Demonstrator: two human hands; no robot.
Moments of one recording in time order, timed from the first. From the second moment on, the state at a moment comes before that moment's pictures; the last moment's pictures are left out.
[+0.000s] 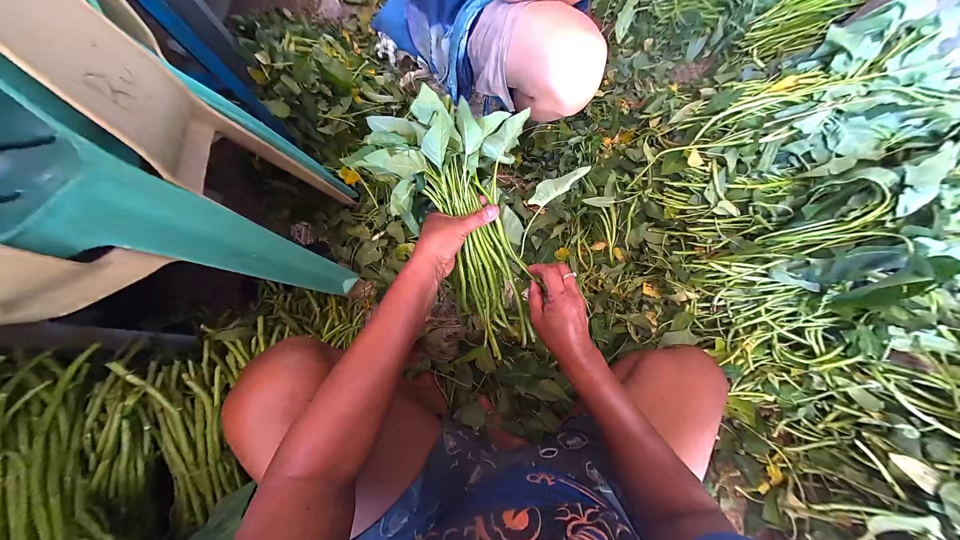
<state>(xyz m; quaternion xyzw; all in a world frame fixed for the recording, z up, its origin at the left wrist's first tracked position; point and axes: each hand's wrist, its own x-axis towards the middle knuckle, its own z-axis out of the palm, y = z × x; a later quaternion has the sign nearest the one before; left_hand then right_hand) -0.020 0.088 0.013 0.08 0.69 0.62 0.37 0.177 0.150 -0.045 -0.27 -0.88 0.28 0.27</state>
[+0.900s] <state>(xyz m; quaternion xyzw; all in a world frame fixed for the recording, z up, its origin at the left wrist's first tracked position) -0.017 0.099 0.022 0.14 0.60 0.66 0.43 0.160 0.188 0.006 -0.22 -0.83 0.51 0.03</state>
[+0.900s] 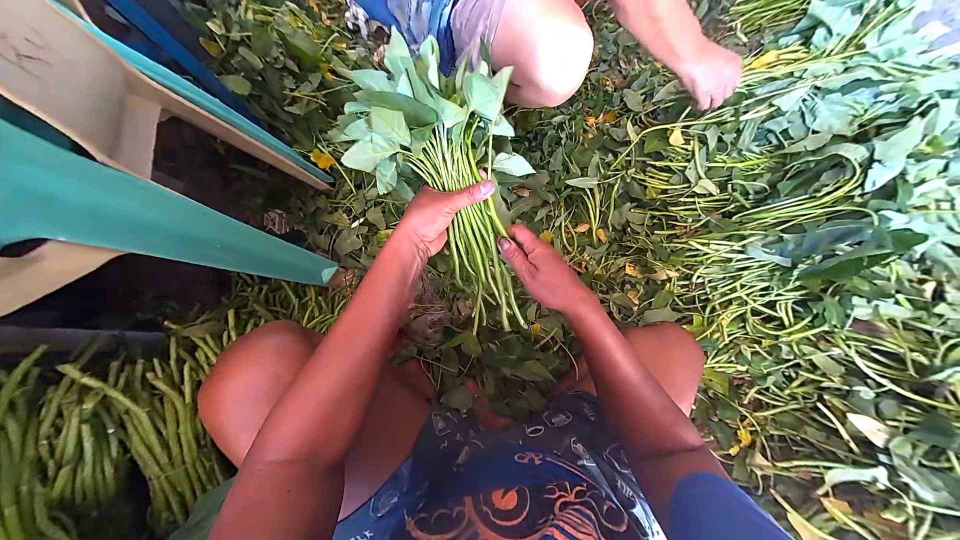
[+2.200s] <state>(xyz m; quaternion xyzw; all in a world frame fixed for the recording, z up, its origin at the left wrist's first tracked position) -0.069 0.066 0.038 0.11 0.57 0.76 0.30 0.236 0.217 -0.019 -0.22 -0.89 0.40 0.00</state>
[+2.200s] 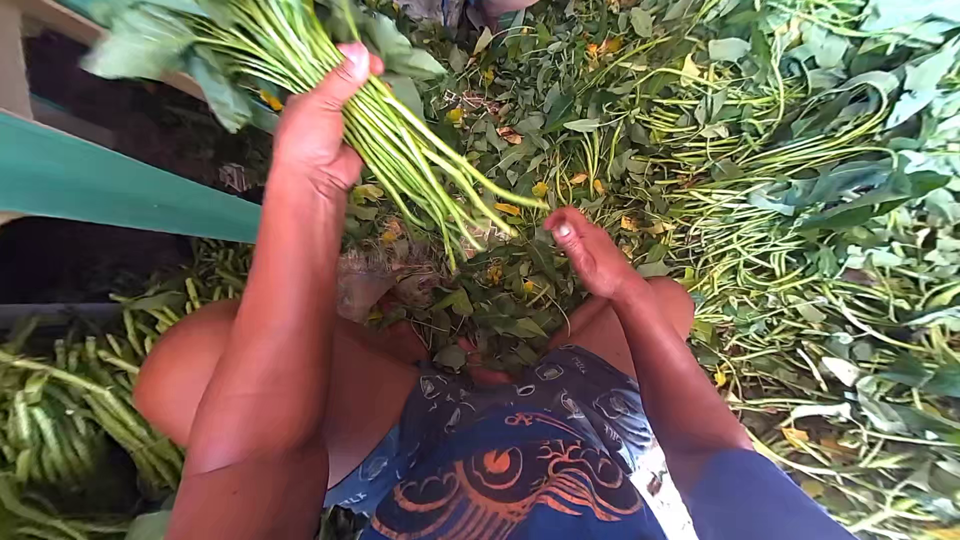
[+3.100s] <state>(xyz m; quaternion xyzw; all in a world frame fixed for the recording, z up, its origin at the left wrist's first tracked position) -0.092 -0.041 0.134 0.16 0.52 0.73 -0.41 0.200 0.204 -0.079 -0.54 -0.61 0.56 -0.15</state>
